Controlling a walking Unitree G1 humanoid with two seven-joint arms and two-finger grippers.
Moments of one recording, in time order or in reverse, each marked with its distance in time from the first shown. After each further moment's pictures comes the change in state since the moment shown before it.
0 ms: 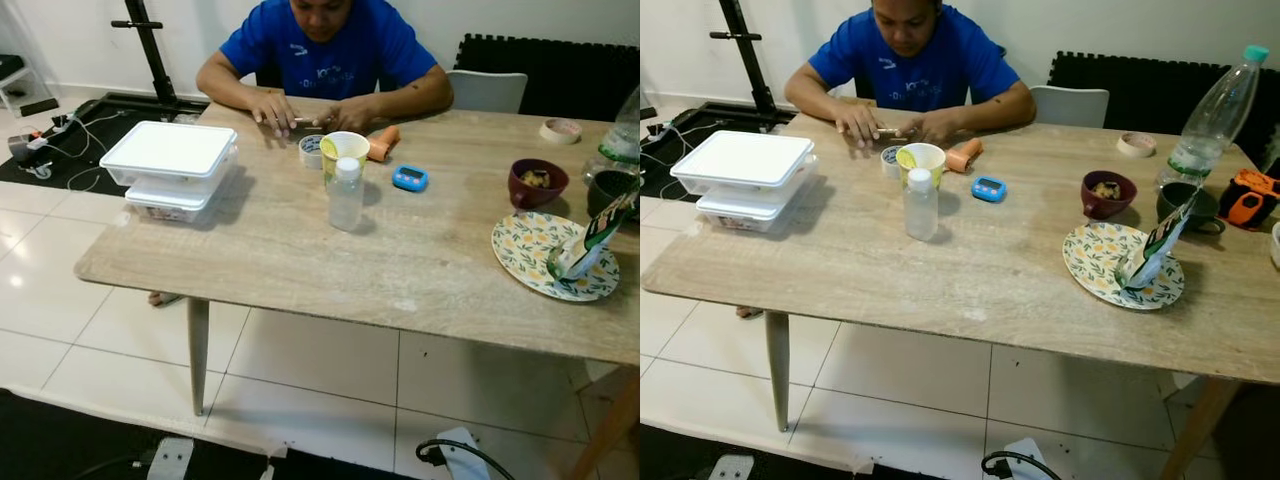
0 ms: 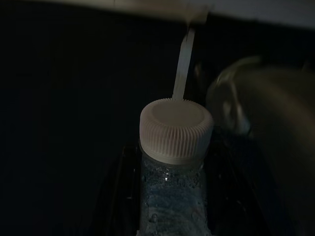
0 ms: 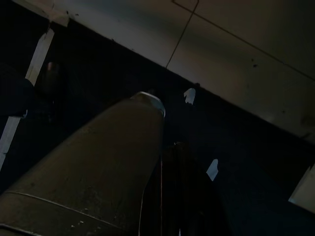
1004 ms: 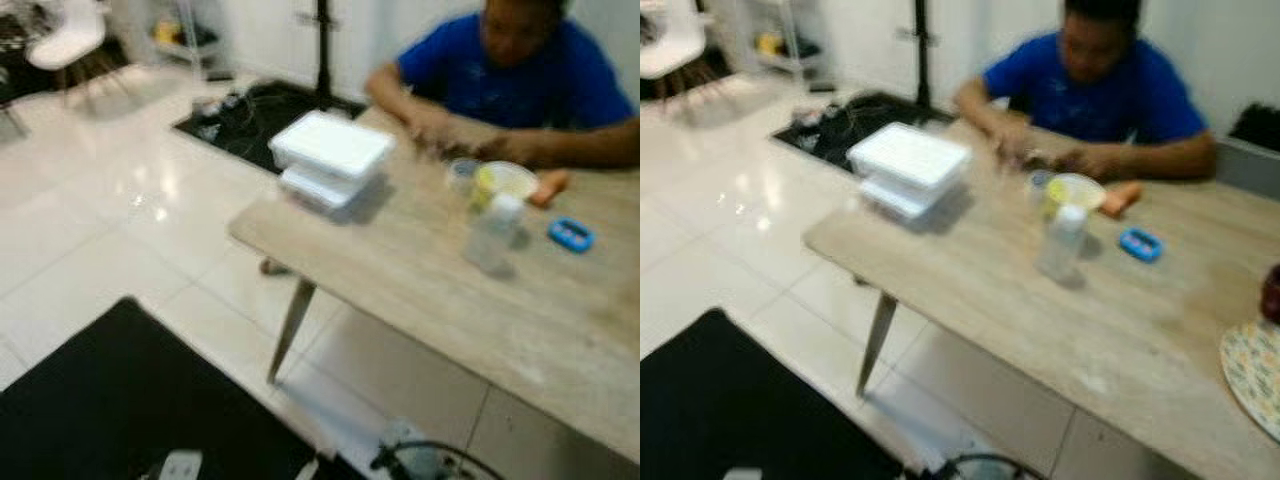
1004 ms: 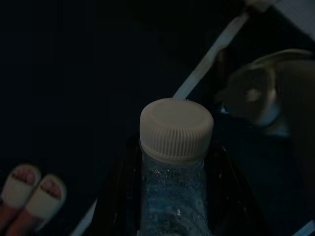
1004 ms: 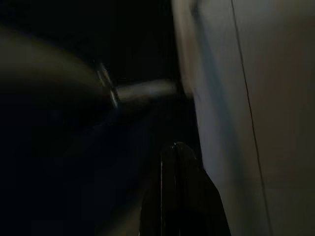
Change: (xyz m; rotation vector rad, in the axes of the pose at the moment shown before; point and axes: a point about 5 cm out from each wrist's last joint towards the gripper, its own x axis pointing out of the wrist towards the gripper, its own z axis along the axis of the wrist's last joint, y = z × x) left arm 0.004 -0.016 -0.002 -0.008 -0.007 0.004; right arm 0.002 0.051 0.058 -0.416 -0.227 0.425
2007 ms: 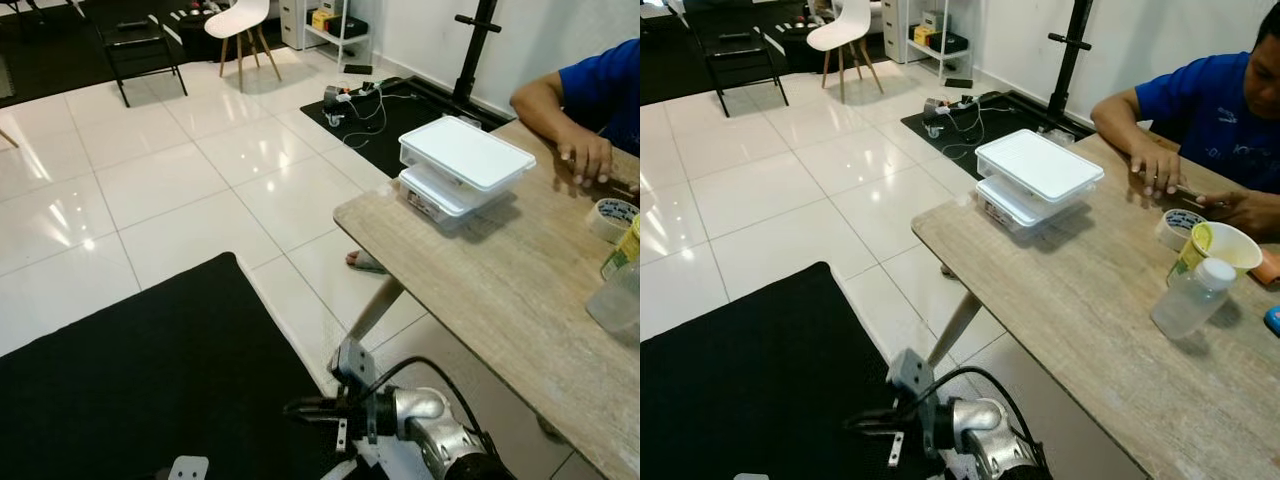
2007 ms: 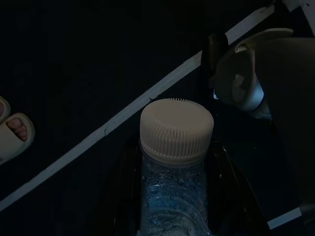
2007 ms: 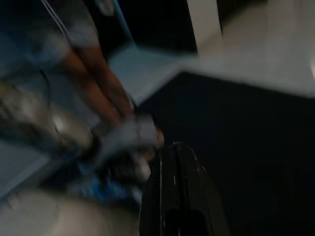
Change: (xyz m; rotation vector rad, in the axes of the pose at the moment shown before) left arm 0.000 -0.005 -0.005 0.005 0.015 -0.029; right arm -0.016 0.012 0.158 -0.091 -0.695 0.661
